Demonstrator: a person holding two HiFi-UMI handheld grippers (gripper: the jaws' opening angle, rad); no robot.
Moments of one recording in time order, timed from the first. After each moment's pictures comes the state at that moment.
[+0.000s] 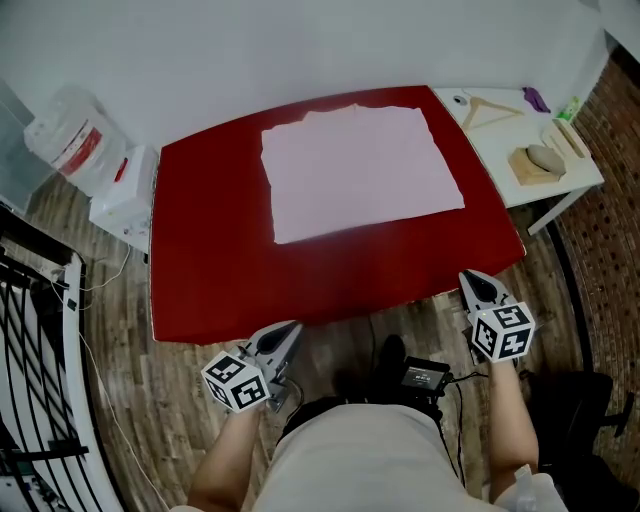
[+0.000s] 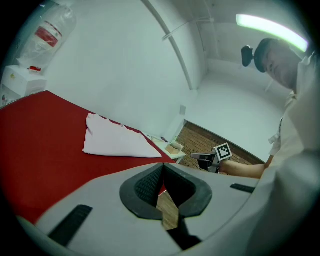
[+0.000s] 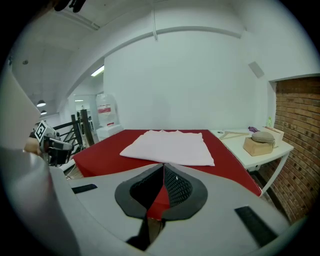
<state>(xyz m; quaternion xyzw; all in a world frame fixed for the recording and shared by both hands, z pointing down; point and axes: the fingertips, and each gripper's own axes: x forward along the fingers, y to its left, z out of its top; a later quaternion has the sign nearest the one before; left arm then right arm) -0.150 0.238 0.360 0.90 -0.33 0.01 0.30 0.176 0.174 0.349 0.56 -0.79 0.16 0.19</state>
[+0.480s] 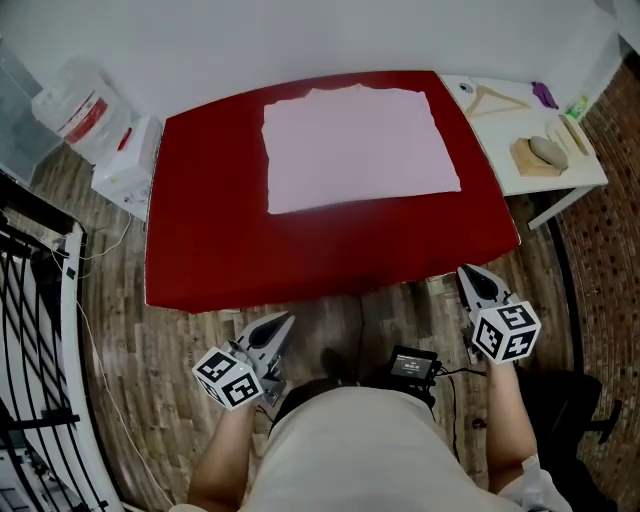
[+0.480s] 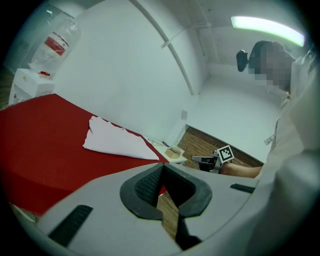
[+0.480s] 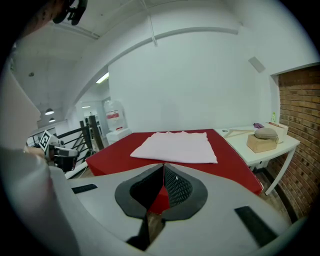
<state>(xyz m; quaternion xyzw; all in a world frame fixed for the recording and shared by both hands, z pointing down) -0.132 0.285 0.336 0.88 -0.36 -0.02 0.30 0.183 0.210 0.325 0.53 -0.81 0.18 0.17</state>
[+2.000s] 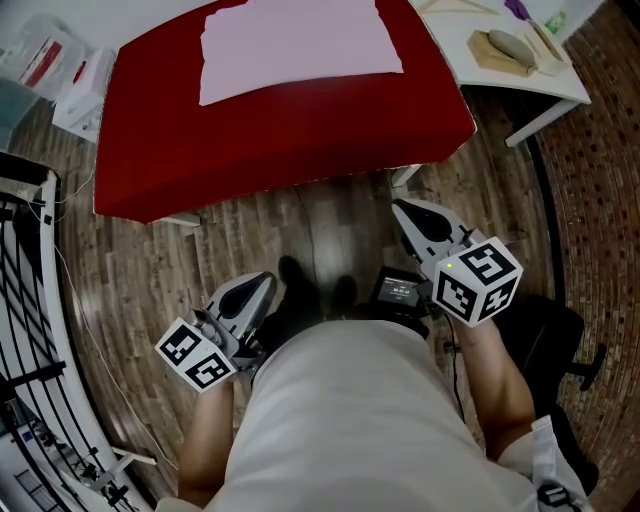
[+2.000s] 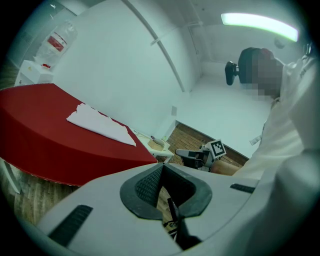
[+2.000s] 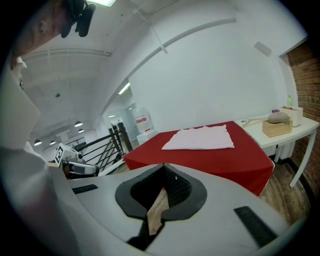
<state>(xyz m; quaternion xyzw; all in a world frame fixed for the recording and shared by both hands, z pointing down) 0.005 0.442 0.319 0.89 -0.34 -0.03 0.31 0.190 0.344 0.306 0.40 -0.88 0.21 0.13</state>
